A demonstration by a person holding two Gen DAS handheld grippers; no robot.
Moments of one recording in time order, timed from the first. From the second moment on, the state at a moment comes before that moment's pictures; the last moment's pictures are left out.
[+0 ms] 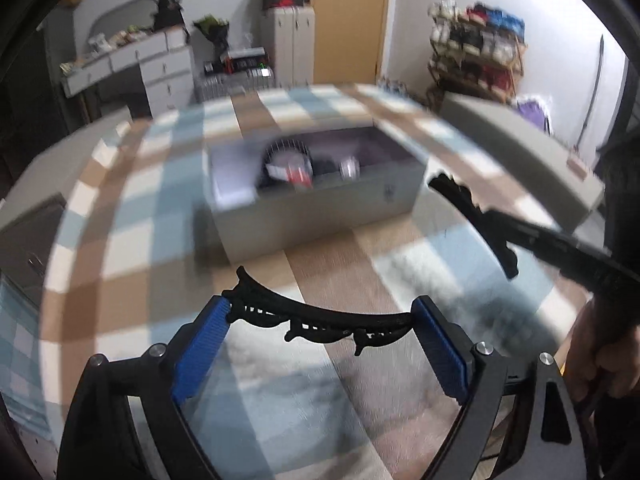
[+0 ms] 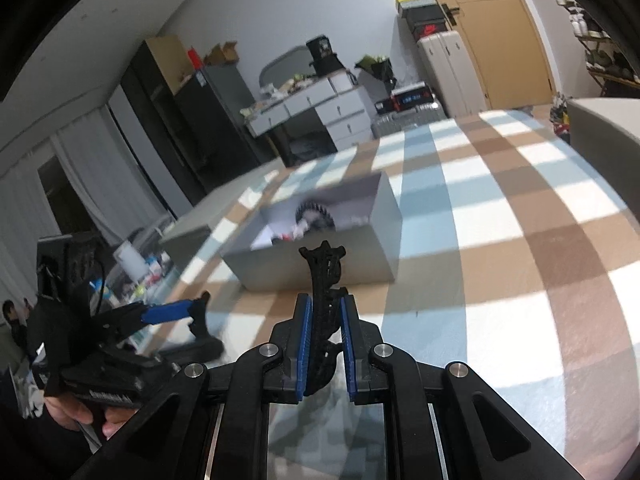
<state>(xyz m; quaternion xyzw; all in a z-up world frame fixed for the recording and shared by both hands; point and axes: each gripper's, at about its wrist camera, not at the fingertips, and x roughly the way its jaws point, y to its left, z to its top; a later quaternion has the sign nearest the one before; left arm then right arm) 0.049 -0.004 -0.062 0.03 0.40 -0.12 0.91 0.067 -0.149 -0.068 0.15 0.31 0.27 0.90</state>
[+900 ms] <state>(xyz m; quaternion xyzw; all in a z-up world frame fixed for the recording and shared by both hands) 0.137 0.012 -0.033 -0.05 0.32 -0.15 0.93 0.174 -0.116 -0.020 0.10 0.27 0.35 0.89</state>
